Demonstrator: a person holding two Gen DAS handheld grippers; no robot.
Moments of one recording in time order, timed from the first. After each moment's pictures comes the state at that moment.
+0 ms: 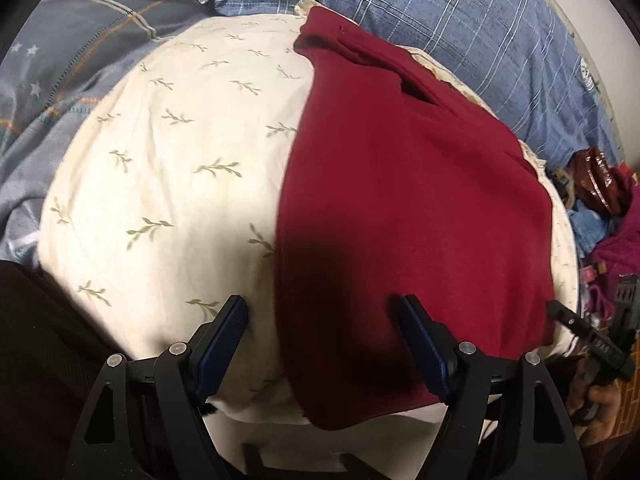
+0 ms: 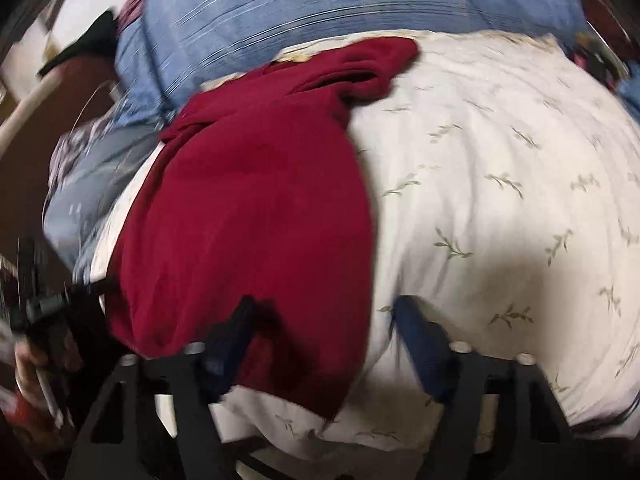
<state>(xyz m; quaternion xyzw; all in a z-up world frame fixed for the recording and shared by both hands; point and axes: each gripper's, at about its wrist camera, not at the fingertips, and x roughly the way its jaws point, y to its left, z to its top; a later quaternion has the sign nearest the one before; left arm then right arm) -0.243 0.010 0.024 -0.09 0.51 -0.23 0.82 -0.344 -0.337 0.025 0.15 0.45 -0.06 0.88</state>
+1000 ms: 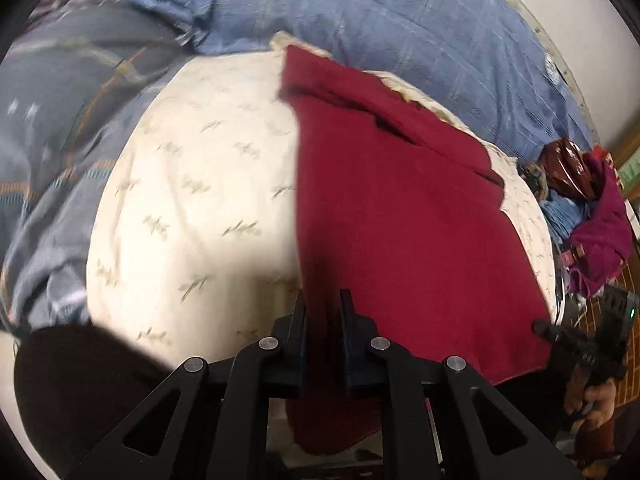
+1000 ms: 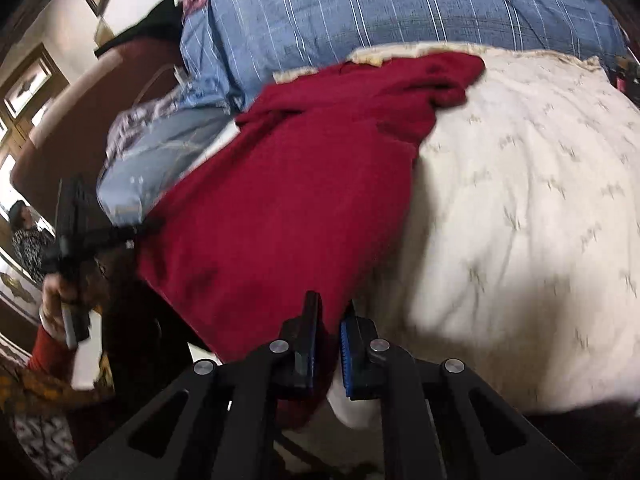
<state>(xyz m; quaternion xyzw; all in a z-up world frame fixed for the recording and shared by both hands) -0.241 0.050 0.053 -0.07 0.49 -0.27 0.83 -0.370 -0.293 0.034 0.16 0.47 0.02 0.87</state>
